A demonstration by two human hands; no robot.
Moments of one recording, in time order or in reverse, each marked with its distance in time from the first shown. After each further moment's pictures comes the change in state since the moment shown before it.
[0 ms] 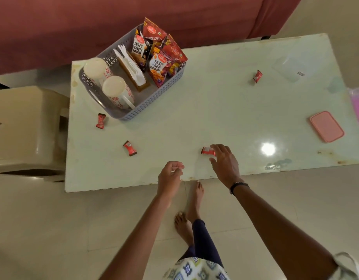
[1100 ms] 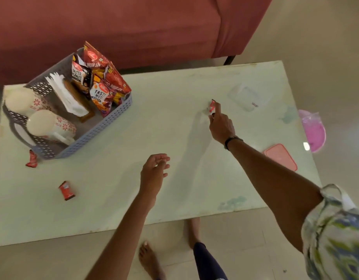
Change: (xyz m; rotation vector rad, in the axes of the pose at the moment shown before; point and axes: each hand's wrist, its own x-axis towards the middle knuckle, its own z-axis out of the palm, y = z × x) left_hand 0.078 0.120 0.127 -0.200 0.014 0.041; right_hand 0.216 0.114 -0.139 0.083 0.076 0.168
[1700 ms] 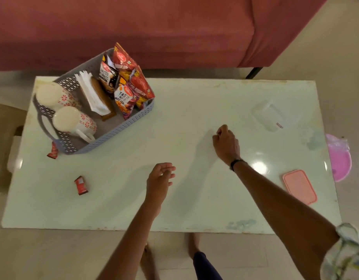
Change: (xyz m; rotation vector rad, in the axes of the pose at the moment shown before) left_hand 0.008 0.002 -0.016 -0.057 0.096 -0.085; right_hand -0.003 -0.027 0.026 0.020 -0.072 0.031
